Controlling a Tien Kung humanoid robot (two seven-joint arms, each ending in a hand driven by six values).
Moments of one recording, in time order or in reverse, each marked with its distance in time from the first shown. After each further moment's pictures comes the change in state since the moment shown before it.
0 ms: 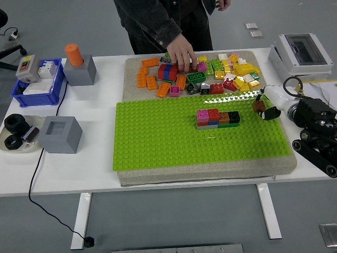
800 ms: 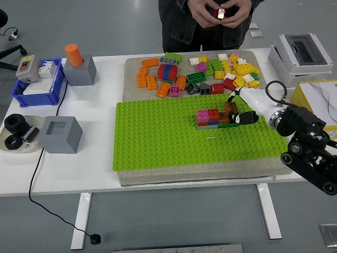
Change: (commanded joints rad) left arm 0.010 -0.006 0.001 0.000 -0.005 0.000 -0.002; right arm -0.117 0.012 0.054 0.263 0.041 -0.029 -0.013
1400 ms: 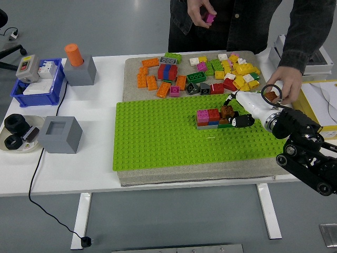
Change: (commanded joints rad) left arm -0.002 0.002 0.004 0.000 0.001 0.000 0.000; right arm 0.007 0.031 -0.007 -0.029 0.006 -0.003 0.006
